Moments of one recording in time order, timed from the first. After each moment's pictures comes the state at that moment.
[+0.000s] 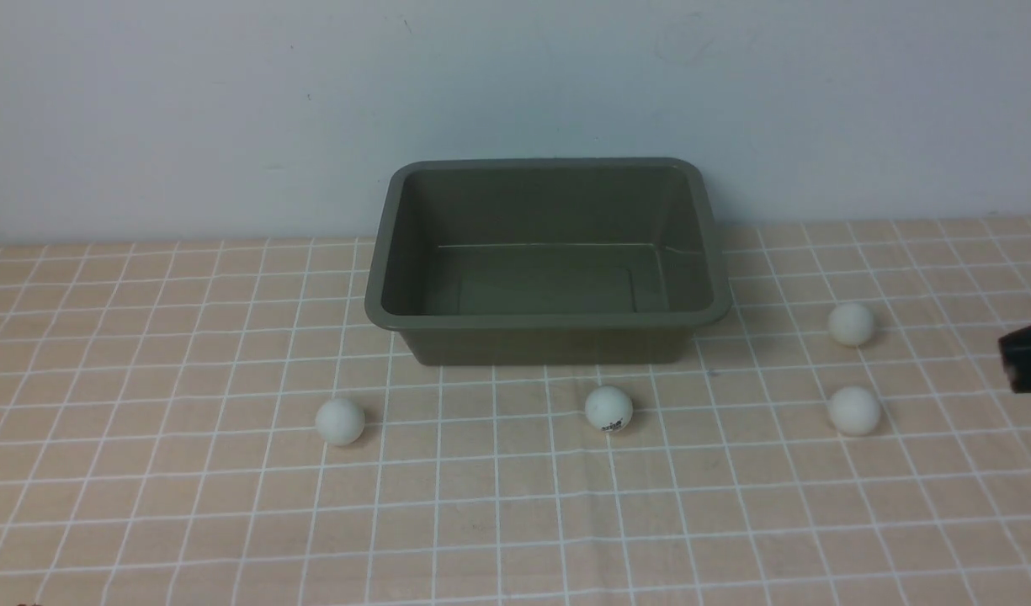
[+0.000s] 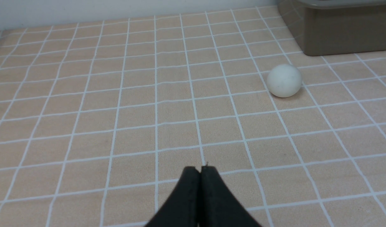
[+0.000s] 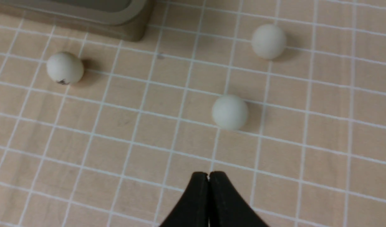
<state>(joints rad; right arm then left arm) 0.03 1.15 -0.90 0.29 0.86 -0.35 -0.14 -0.01 0.02 0.18 0.43 -0.18</state>
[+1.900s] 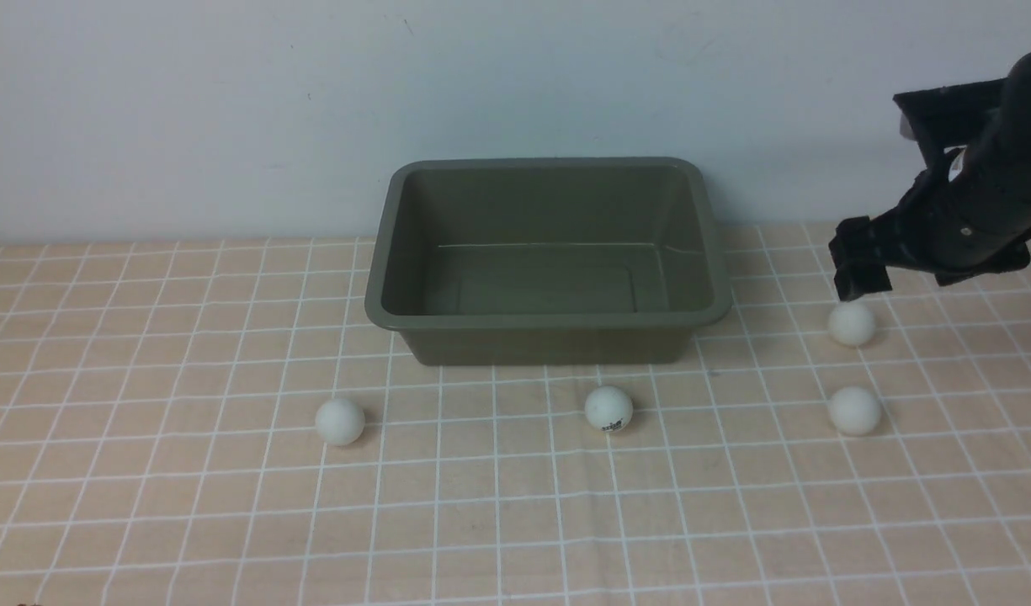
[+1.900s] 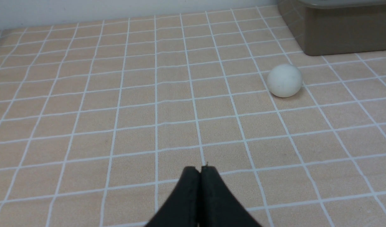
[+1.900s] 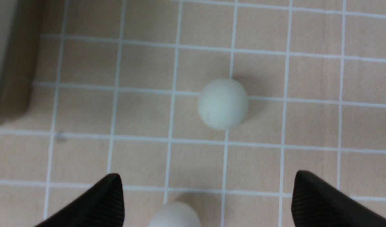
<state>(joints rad) 0.10 1.82 -1.40 -0.06 0.88 0.08 -0.14 -0.01 0.02 0.18 0.43 -0.18</state>
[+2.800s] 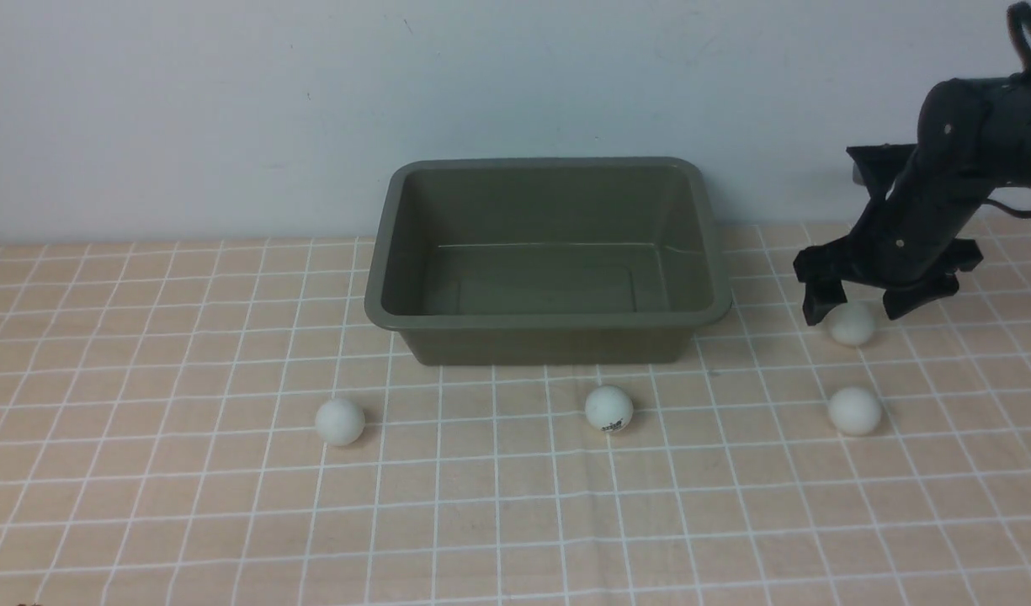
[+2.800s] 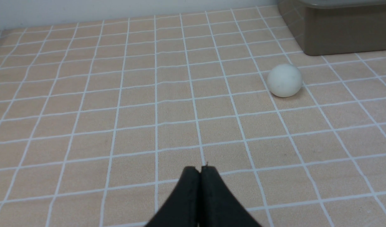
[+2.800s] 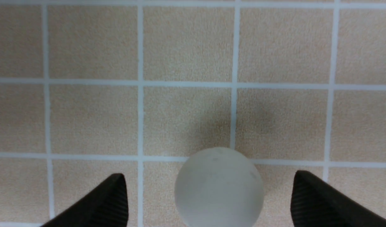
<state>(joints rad) 0.05 2.21 -1.74 0.03 1.01 0.01 -0.14 -0.01 0.02 0.18 0.43 -0.18</state>
